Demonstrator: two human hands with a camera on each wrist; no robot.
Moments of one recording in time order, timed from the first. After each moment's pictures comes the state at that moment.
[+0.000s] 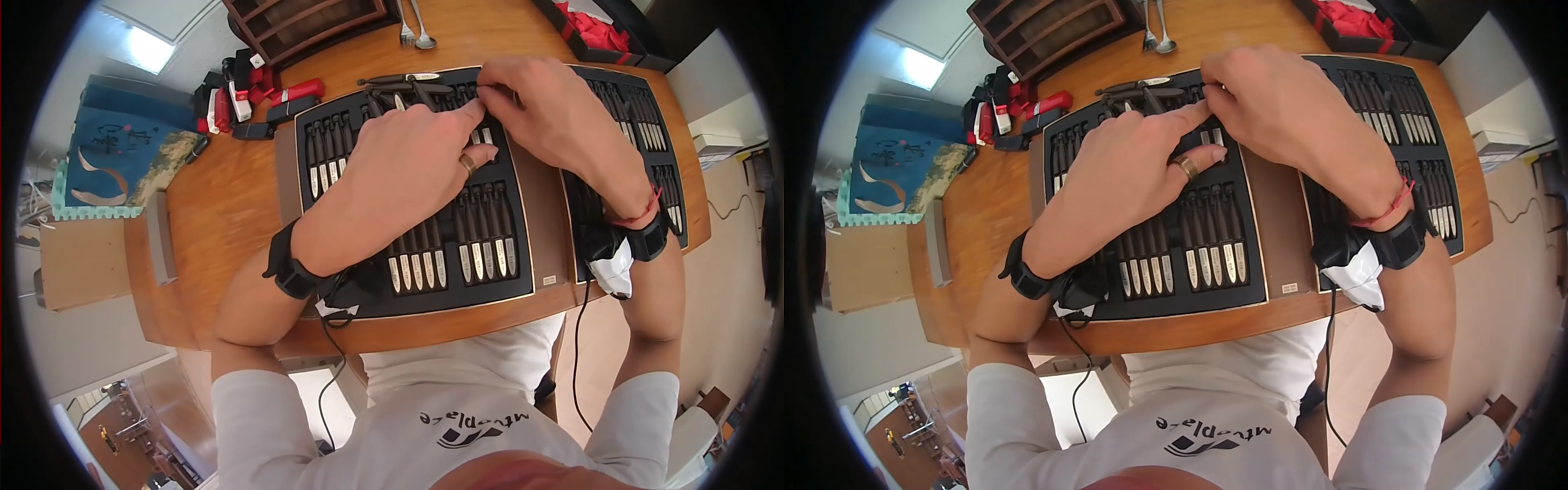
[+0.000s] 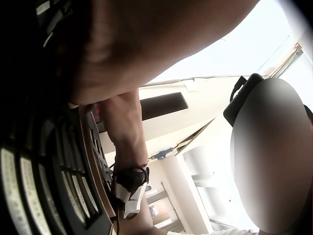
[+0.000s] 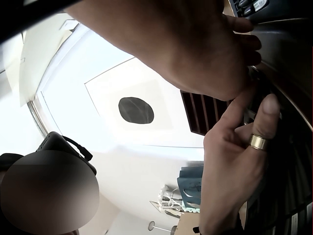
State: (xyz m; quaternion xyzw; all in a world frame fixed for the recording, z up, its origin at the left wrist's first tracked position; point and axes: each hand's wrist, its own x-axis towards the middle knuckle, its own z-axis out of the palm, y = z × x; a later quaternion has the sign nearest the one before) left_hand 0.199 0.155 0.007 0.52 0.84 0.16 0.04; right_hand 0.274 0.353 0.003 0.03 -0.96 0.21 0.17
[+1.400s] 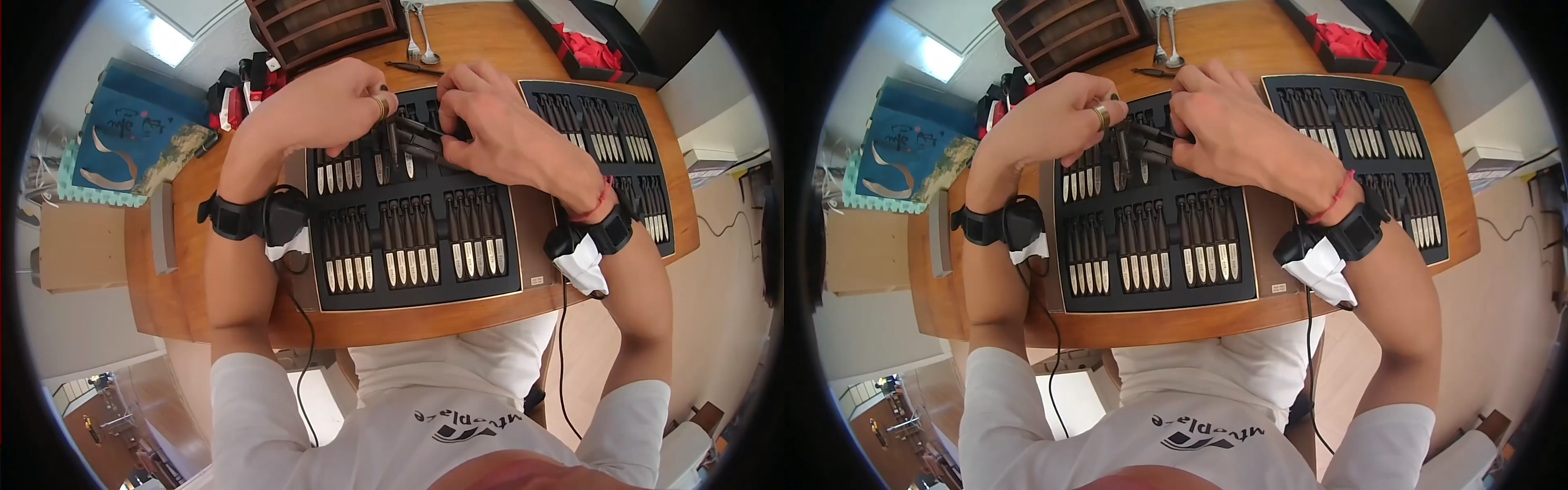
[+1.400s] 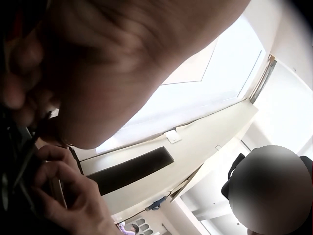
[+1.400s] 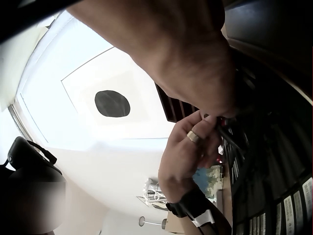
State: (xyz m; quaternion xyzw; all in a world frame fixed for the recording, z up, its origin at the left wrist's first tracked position) left_hand 0.135 0.126 0.069 0.35 0.88 0.20 0.25; right_hand 0.262 0.332 -0.017 0.15 -0.94 0.24 0.19
